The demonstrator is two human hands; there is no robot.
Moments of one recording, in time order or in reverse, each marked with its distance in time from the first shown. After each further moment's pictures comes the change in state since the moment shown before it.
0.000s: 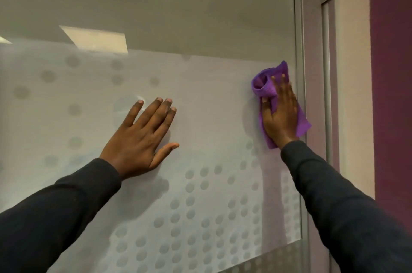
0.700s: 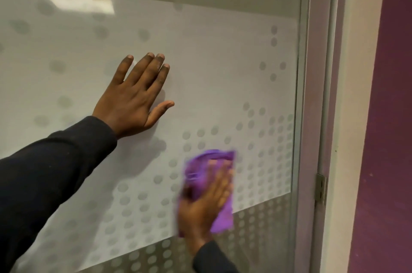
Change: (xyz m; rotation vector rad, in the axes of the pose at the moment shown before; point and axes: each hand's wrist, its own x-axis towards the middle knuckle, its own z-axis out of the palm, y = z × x) left_hand 0.000 0.003 0.000 -0.056 0.053 -0.001; right_hand -0.337 -0.158 0.071 0.006 -0.043 0.423
